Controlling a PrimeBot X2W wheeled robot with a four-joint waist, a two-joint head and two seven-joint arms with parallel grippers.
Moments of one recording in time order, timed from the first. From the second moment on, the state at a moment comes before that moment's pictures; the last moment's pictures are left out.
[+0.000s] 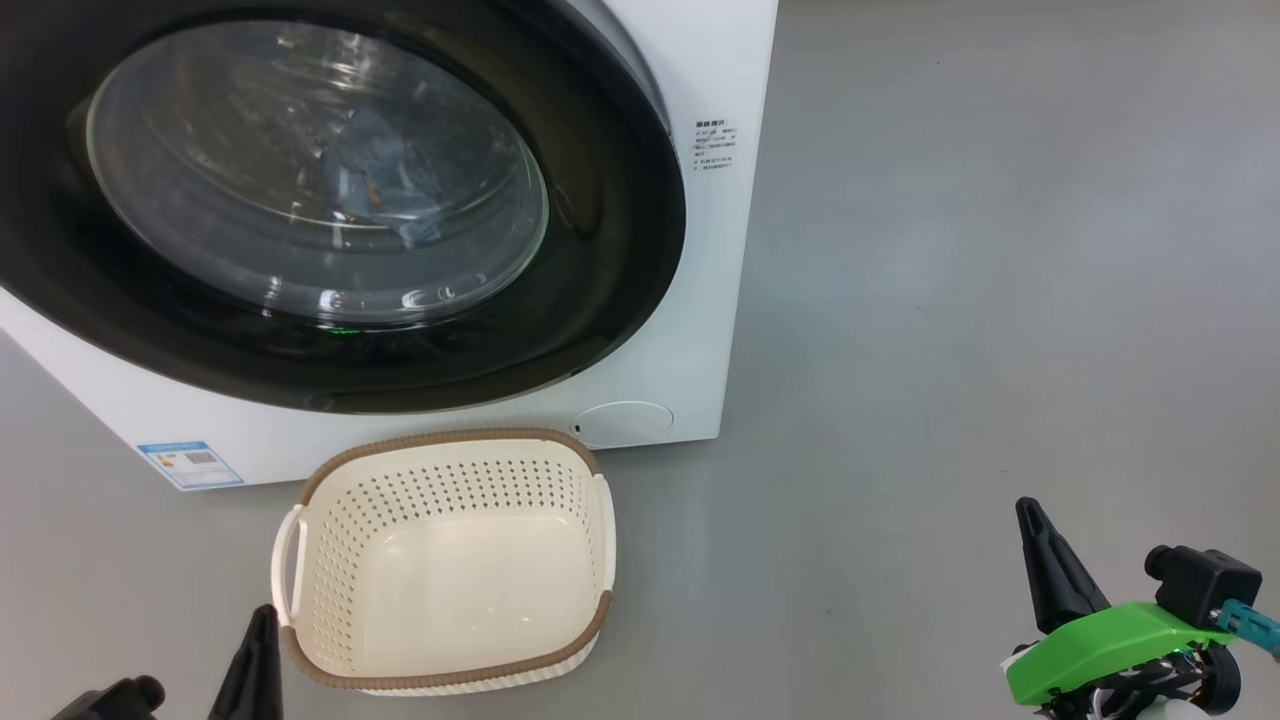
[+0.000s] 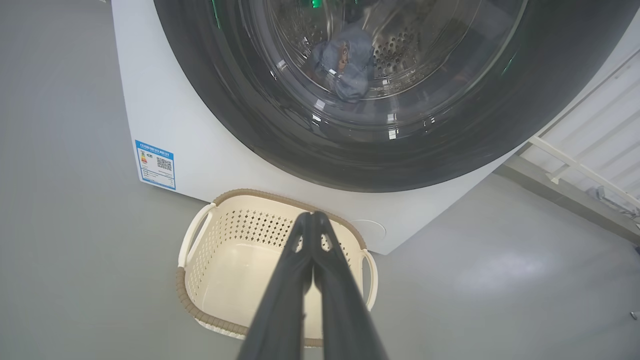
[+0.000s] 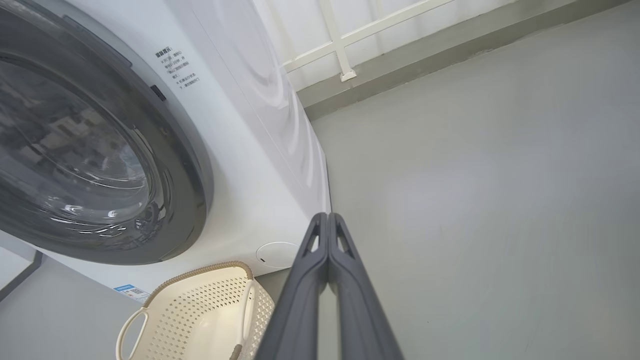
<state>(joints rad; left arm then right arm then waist) 0.01 0.13 -0.05 0.28 -0.64 -0.13 -0.20 -0.14 -0.12 0.02 0.44 0.51 0.13 -0.19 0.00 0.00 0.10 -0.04</state>
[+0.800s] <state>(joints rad) 0.00 0.11 -0.02 0.28 -0.86 -0.13 -0.13 -0.13 -0.10 -0.02 0.41 0.76 0.13 -0.12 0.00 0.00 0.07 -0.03</state>
